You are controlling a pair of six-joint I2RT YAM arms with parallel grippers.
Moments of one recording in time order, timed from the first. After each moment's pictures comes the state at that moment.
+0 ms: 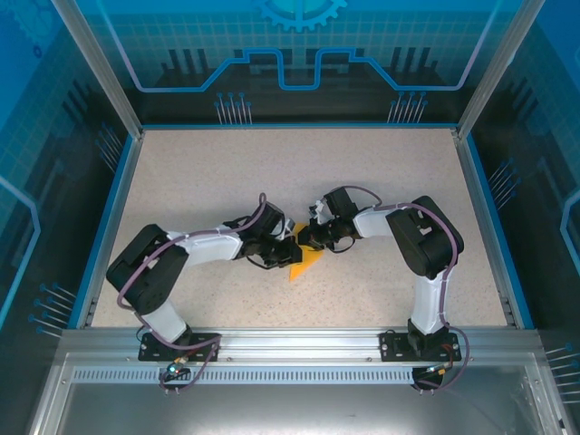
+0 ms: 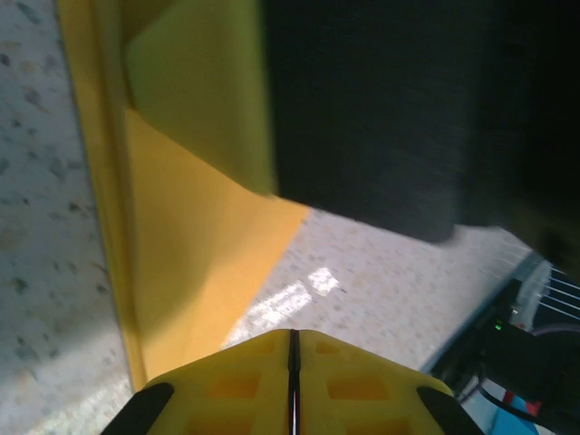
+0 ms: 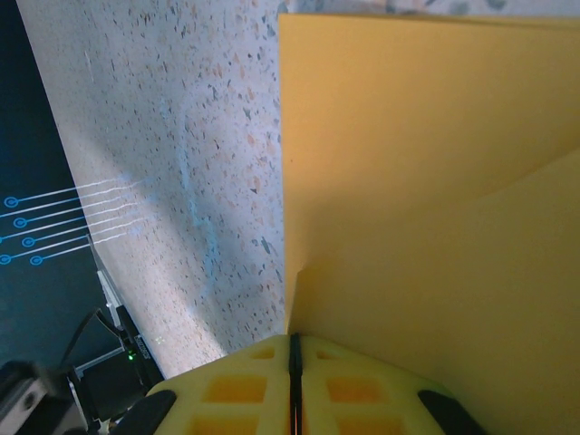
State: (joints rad) left arm -0.64 1.69 0.83 -0.15 0.53 -0.85; right arm 0.50 1.97 0.97 -0.04 -0.75 0.73
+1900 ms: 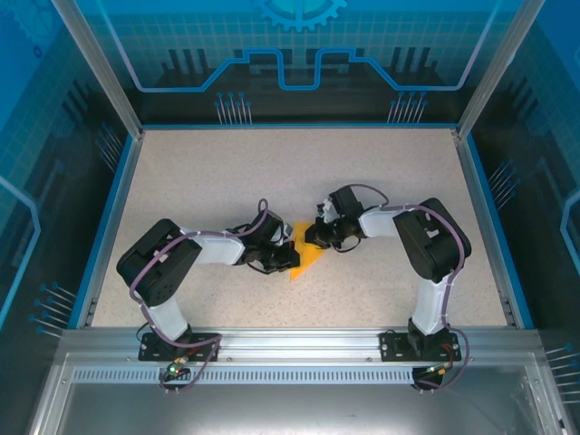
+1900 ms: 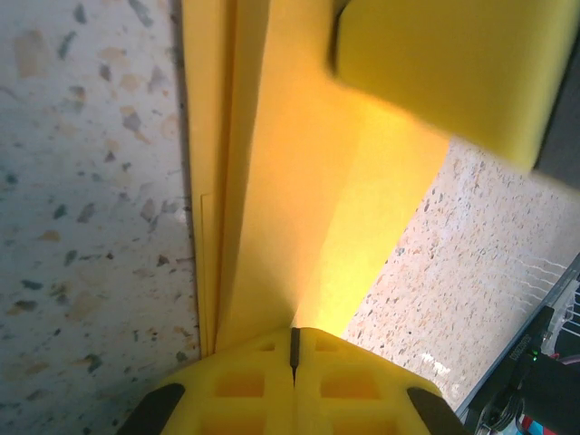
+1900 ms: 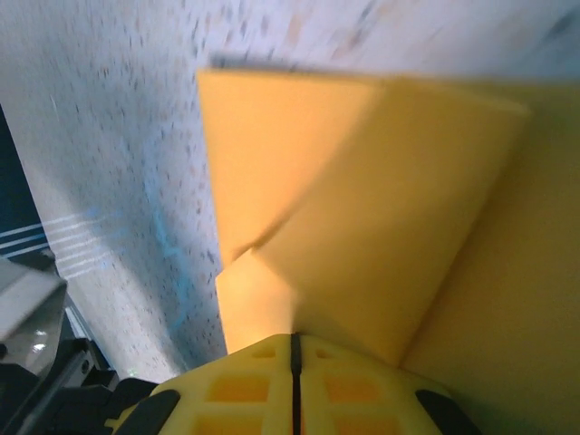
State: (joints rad) left arm -0.63 1.75 0.75 0.00 0.50 -0.87; right arm 0.46 1.91 0.95 -0.08 -0.65 0.72
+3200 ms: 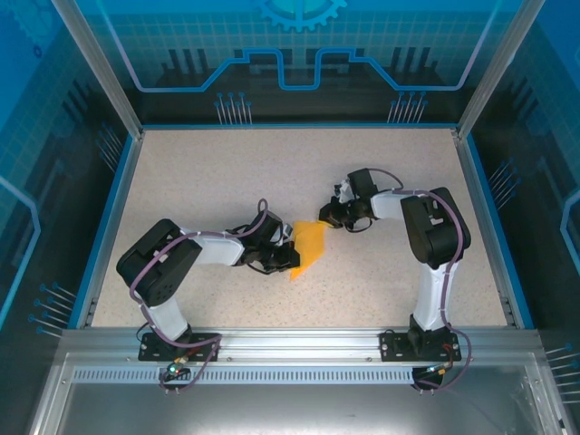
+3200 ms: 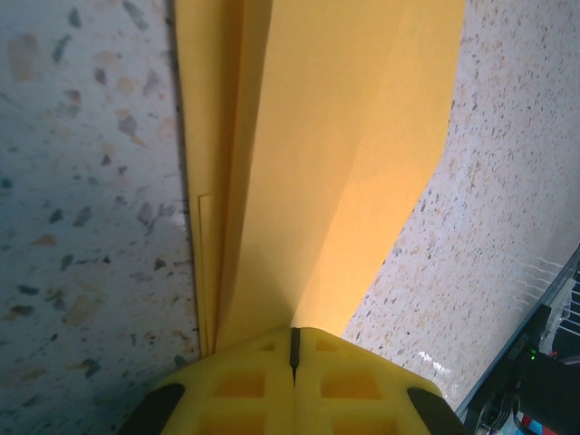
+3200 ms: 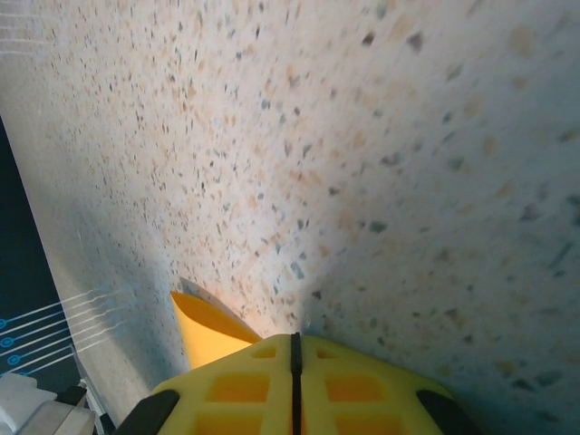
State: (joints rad) left arm -0.63 1.75 0.74 0.03 0.50 -0.87; right arm 0.30 2.02 1.11 -0.15 -0.66 0.66
